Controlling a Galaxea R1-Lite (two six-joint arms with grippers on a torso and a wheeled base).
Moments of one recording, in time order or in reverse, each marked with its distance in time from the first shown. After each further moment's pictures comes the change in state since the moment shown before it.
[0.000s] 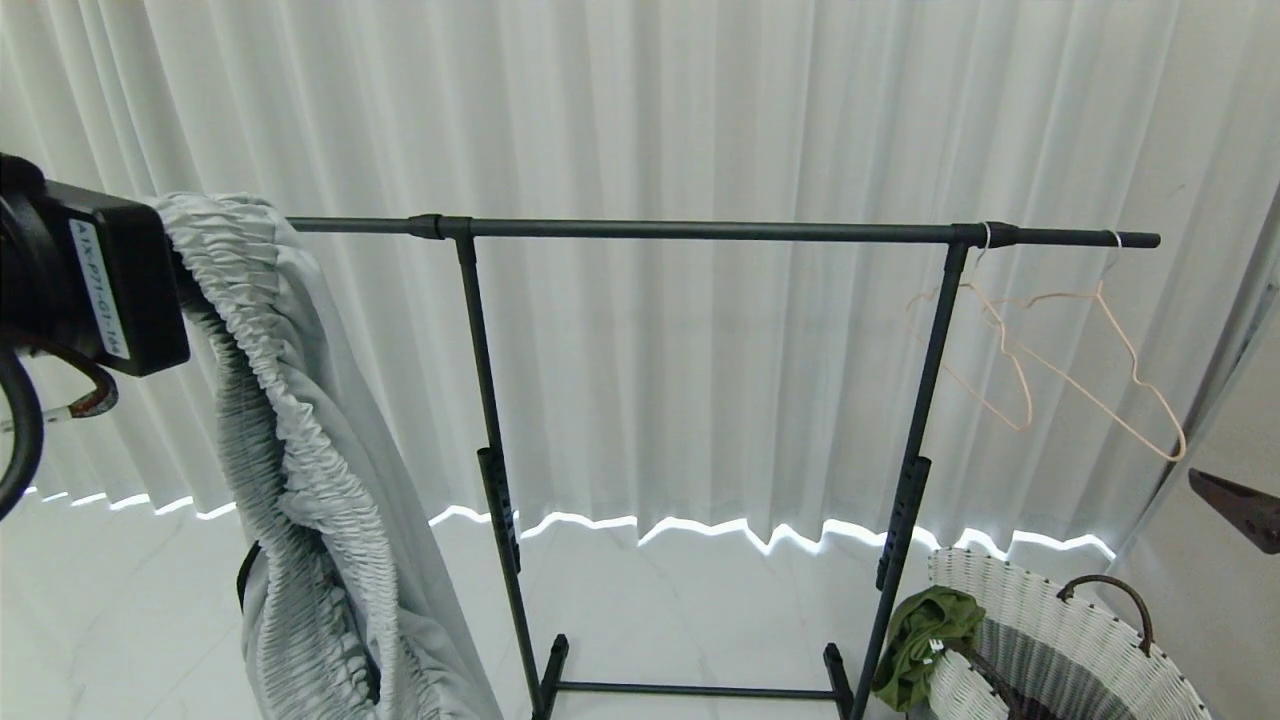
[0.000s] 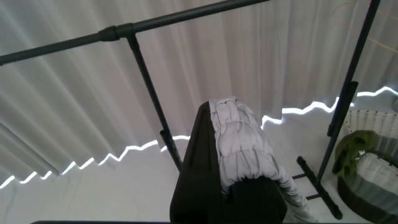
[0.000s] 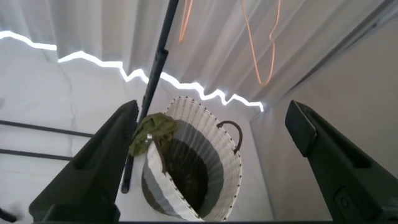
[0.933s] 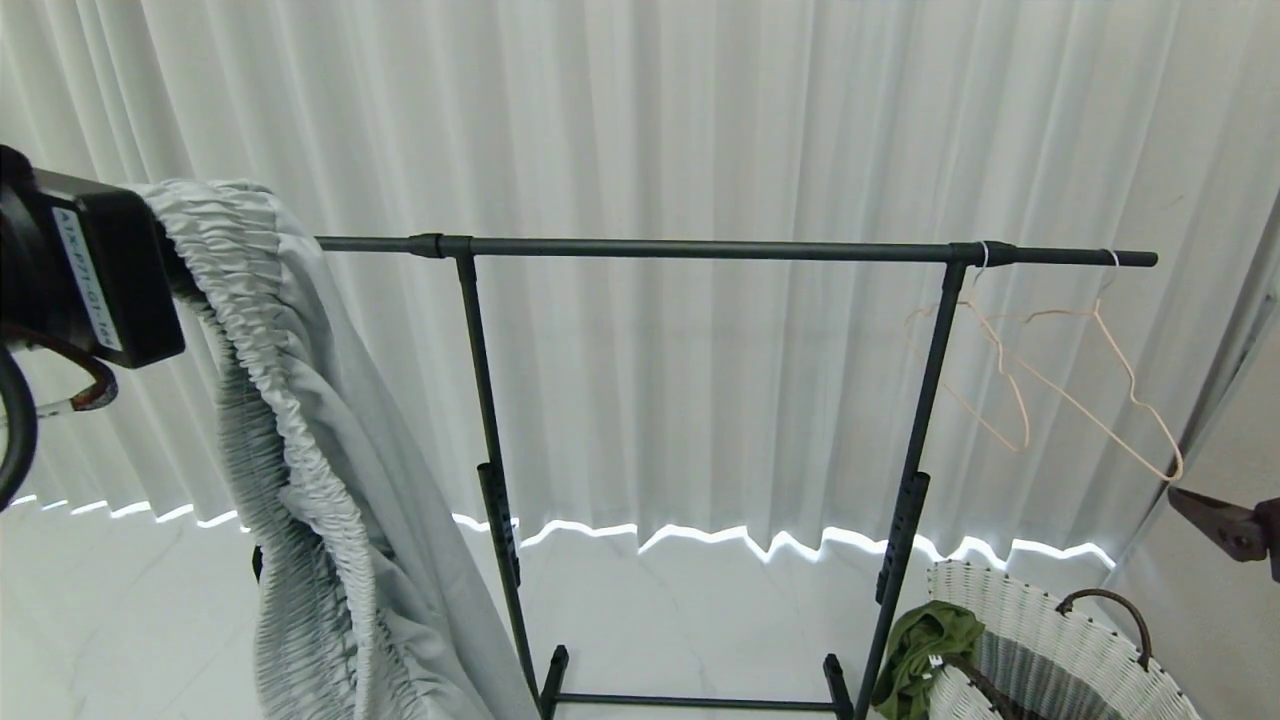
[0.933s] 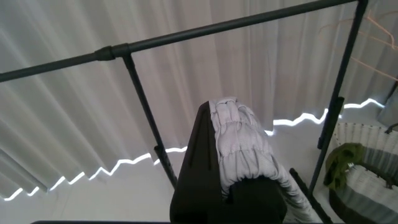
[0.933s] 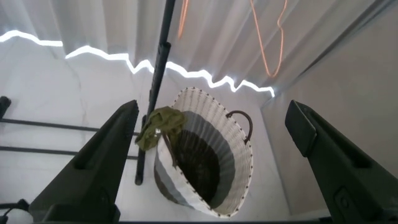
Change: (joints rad) left arm 0.016 -0.003 0.023 -0.054 -0.052 -0.003; right arm -0.052 0.063 0.037 -0.025 0.040 0.069
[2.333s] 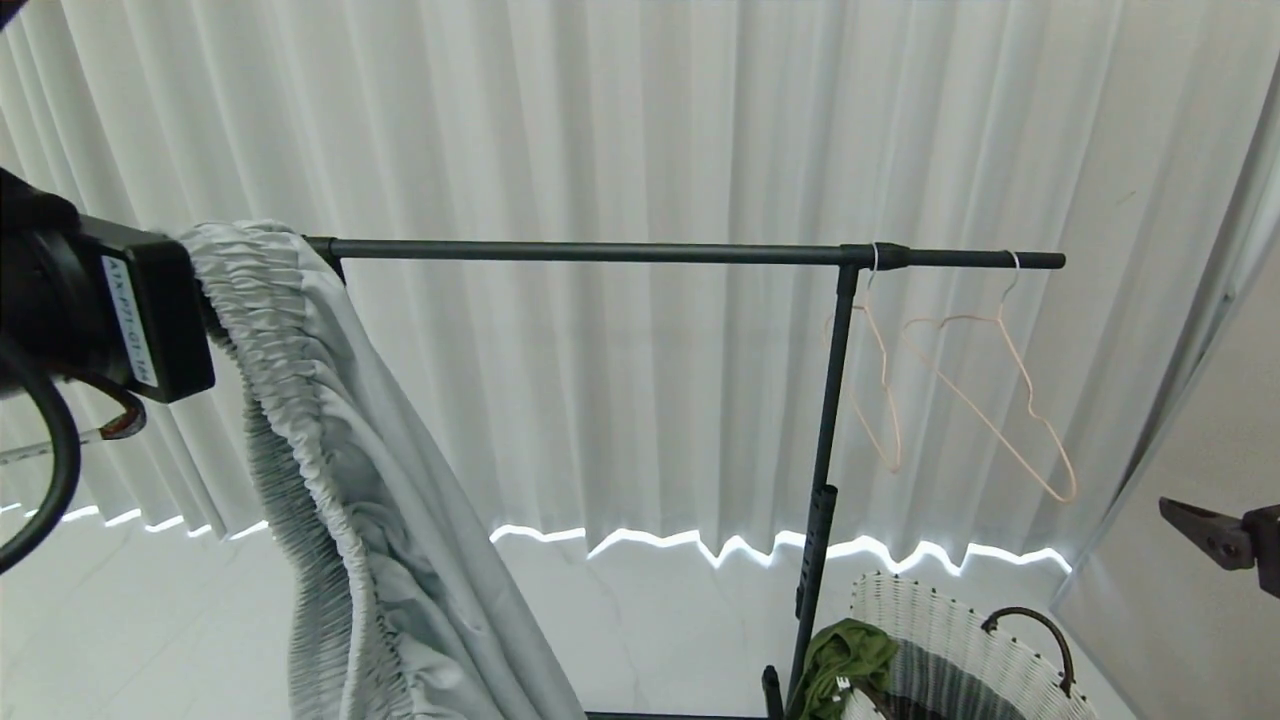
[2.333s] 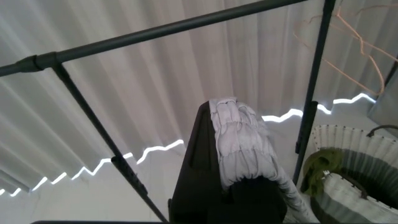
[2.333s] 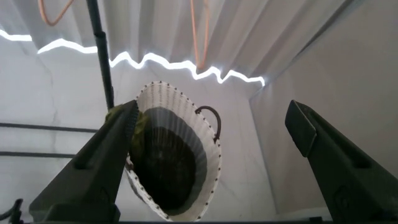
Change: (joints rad) left arm 0.008 -0.003 0.040 0.001 0.000 0.002; right arm -0.004 0.011 0.023 -0.006 0.001 0.046
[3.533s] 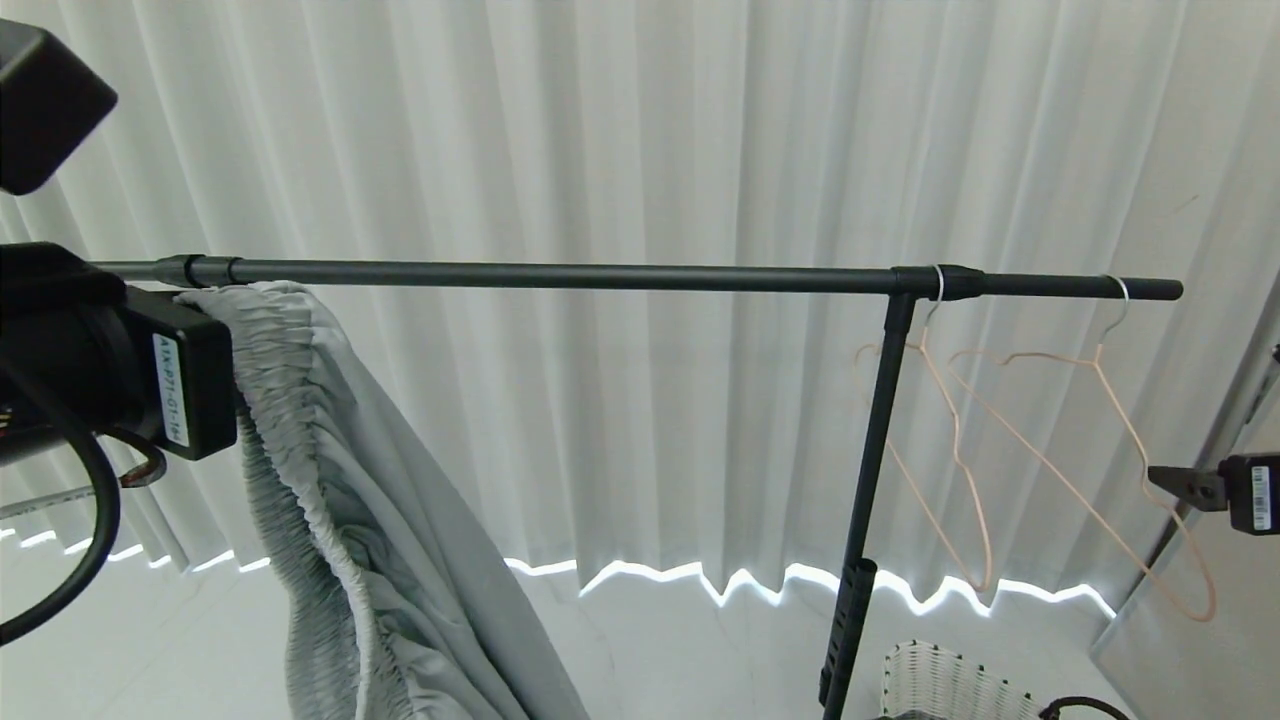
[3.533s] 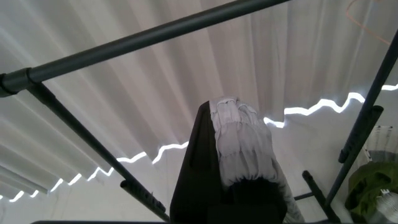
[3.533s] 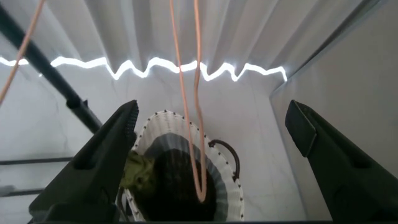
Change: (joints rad) left arm 0.034 -0.005 0.076 0.001 0.001 0.048; right arm -0.242 0.233 -0.137 -0.002 0.197 0.044
